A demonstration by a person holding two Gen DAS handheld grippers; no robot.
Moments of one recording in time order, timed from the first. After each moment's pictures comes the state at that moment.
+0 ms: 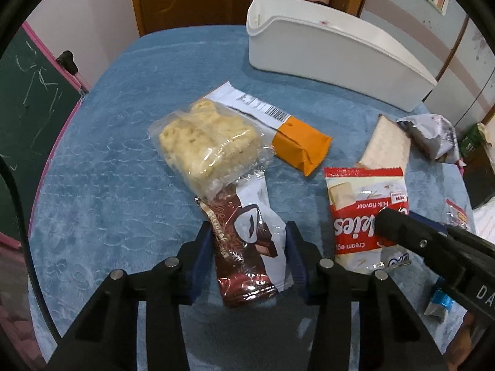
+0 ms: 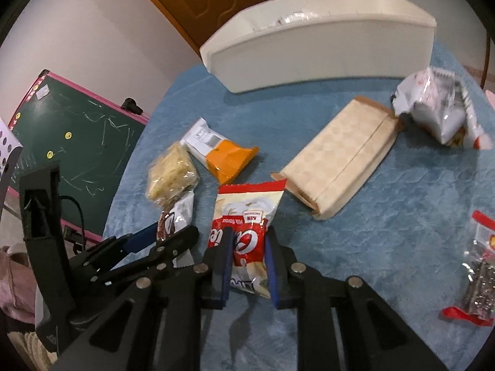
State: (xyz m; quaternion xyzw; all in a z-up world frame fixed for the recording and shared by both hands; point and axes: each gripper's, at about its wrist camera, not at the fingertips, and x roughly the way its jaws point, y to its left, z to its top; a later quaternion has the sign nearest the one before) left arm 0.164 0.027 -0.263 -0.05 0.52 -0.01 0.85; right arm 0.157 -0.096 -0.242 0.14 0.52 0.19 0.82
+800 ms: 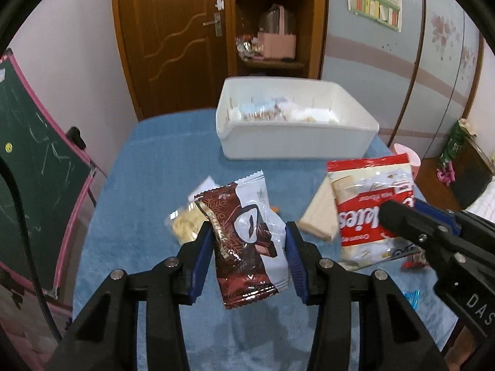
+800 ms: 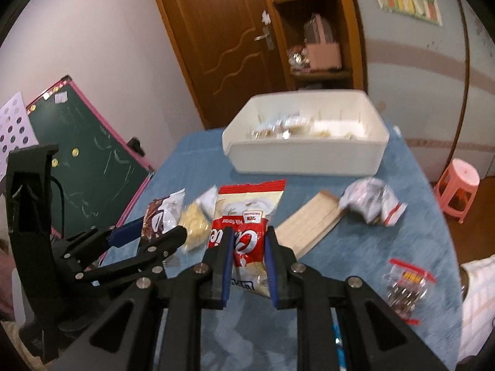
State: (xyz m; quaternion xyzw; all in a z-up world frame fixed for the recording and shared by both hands) left arm 0.131 -0.001 -0.149 0.01 0.40 -0.03 0.92; right arm 0.104 -0.107 -0.133 0.07 0.38 0.14 0.91
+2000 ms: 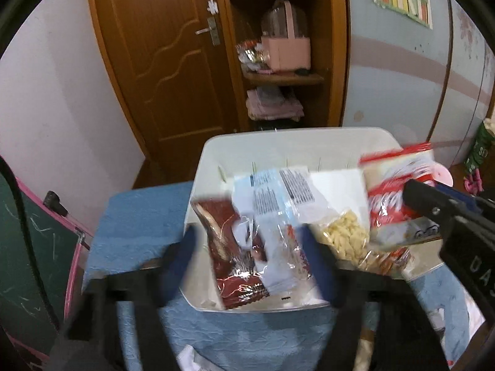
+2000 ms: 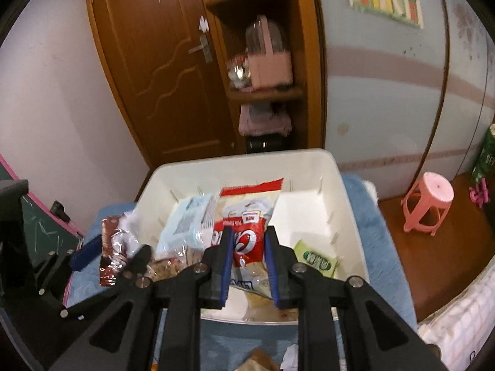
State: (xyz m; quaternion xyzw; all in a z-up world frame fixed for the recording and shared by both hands) left arm 0.405 -0.060 -0.152 0.06 0.40 0.00 0.91; right arm 0.353 -0.159 -0.128 0.07 0.40 0.01 0.91
